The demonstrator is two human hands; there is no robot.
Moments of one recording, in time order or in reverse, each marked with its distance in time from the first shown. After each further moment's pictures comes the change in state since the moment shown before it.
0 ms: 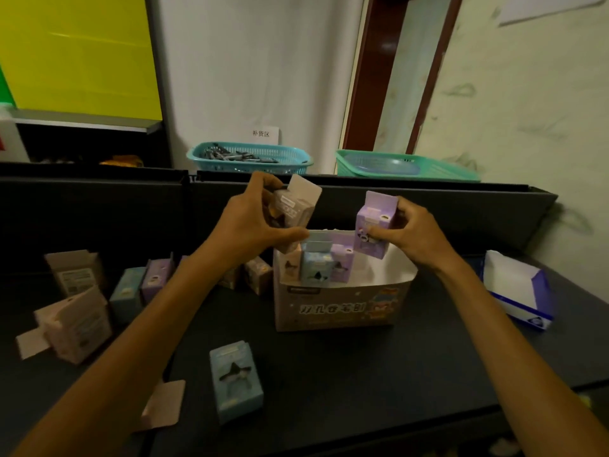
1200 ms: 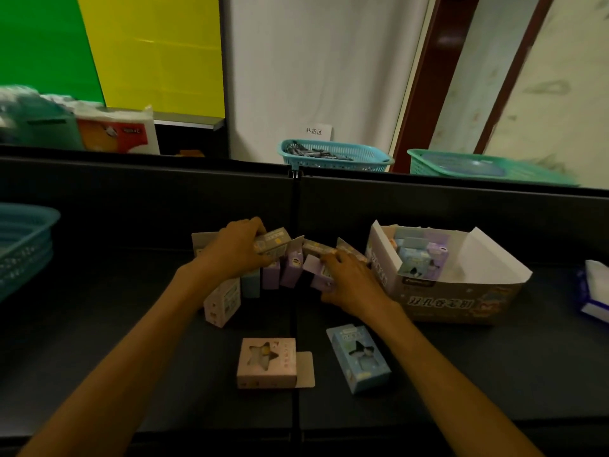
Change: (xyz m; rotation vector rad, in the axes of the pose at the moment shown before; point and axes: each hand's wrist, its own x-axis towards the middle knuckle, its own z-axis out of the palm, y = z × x) left_hand -0.070 -0.140 -0.128 0.438 -0.250 -0.298; right_hand -0.041 -0.081 0.246 -0.551 -0.354 -0.197
